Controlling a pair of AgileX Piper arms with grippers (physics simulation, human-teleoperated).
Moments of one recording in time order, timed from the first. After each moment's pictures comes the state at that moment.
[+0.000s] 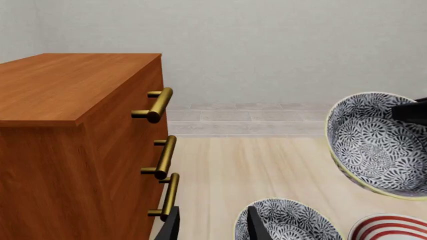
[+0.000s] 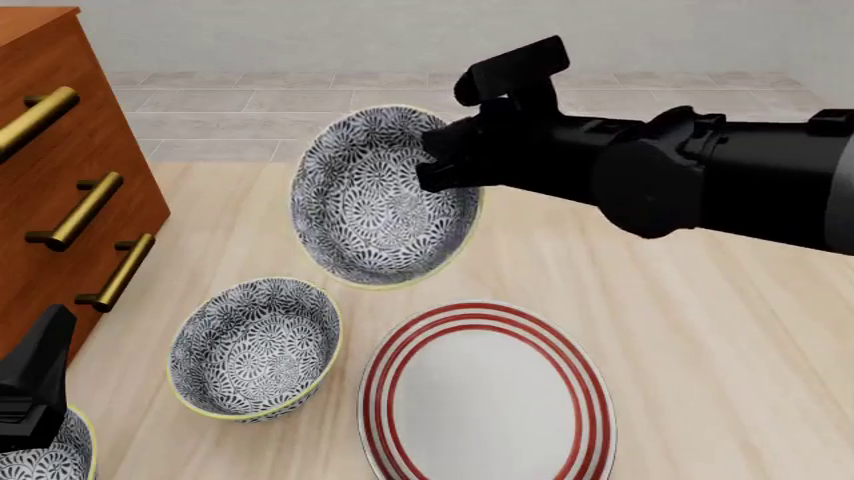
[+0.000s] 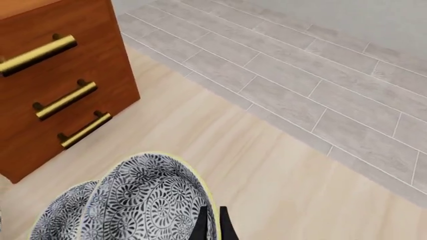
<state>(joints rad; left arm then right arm) 0.00 0.00 0.00 0.00 0.00 0.66 1.51 -1.05 -0.04 0.00</state>
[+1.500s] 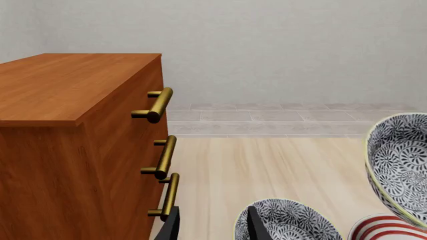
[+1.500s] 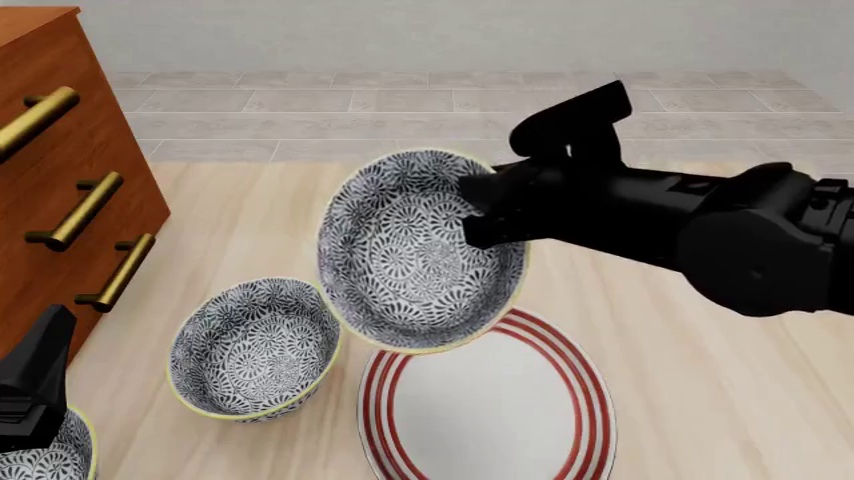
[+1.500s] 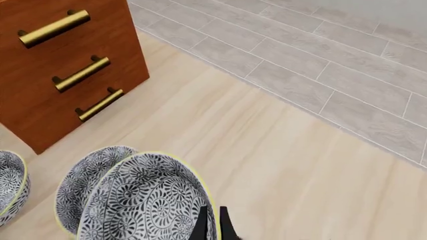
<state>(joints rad) 0.00 0.00 0.00 0.00 0.00 0.68 1.31 -0.82 -0.03 0.05</state>
